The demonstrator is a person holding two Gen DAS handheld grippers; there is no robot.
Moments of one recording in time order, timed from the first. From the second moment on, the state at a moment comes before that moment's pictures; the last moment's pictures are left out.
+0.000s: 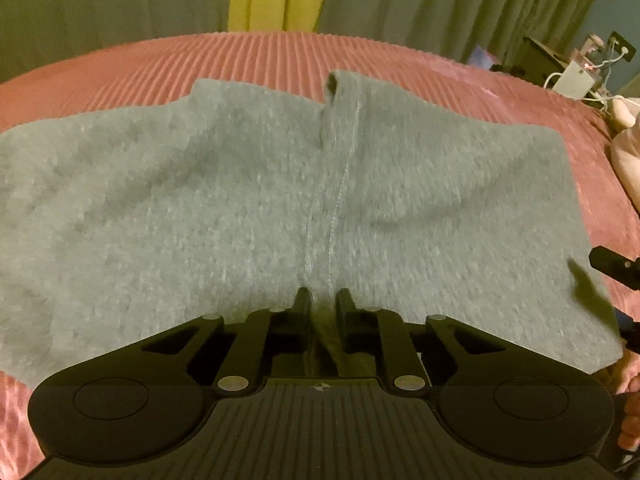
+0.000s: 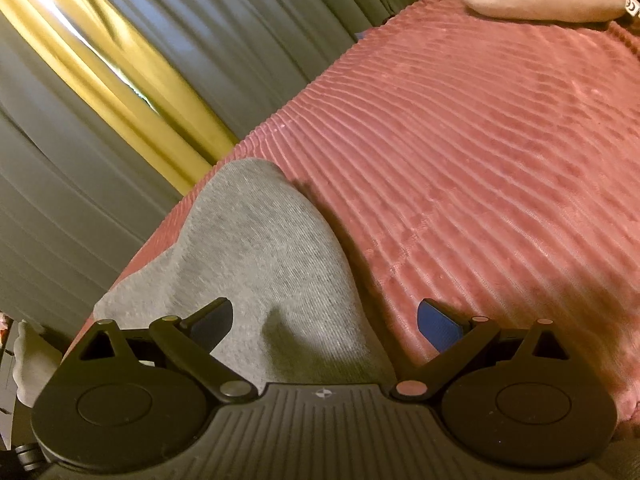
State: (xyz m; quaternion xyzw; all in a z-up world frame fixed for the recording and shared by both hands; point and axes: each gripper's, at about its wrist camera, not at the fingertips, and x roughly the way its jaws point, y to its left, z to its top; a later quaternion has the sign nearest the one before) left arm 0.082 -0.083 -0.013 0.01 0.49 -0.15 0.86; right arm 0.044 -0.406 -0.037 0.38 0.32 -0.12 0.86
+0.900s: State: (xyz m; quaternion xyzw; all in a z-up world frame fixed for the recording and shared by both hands) left arm 0.041 -0.082 -0.026 0.12 0.44 -0.11 0.88; right arm 0.080 -0.384 0.000 0.21 0.28 -0.09 0.93
